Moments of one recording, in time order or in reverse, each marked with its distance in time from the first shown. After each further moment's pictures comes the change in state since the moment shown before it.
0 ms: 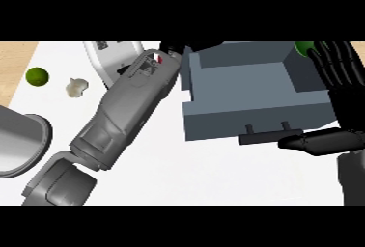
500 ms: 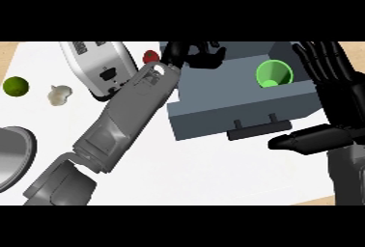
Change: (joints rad) left arm 0.022 0.000 -0.170 0.100 0.046 -0.057 0.037; right arm -0.048 0.016 0.041 0.014 -0.005 0.019 -0.006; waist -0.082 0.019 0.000
